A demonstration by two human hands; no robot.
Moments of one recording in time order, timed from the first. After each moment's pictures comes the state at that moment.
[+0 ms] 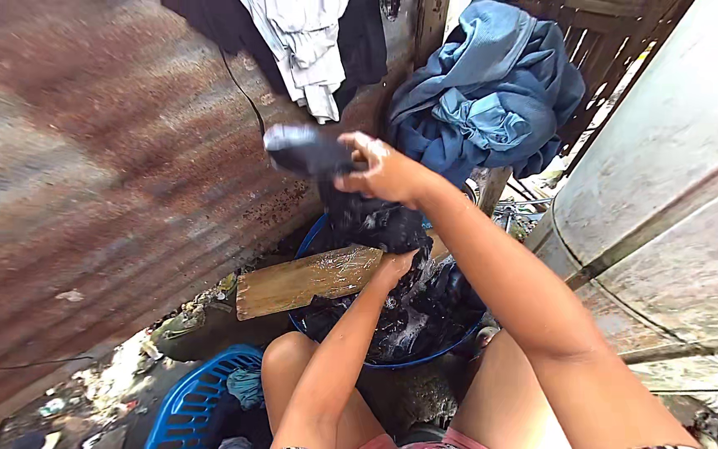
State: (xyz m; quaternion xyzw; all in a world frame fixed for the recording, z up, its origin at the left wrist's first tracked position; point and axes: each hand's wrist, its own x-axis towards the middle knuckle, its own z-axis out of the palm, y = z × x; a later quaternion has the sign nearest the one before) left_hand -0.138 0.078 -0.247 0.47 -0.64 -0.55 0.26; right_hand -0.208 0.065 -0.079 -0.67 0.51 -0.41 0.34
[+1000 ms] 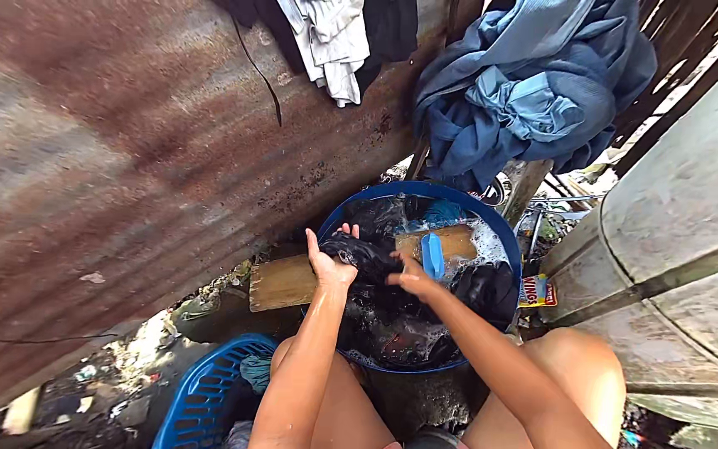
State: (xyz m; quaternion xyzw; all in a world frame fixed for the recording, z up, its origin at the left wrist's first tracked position) left_hand -0.043 0.007 -0.261 0.29 -0.07 -0.74 0.60; right_hand -0.195 0.072 -0.329 -0.49 0.63 -0.36 0.48
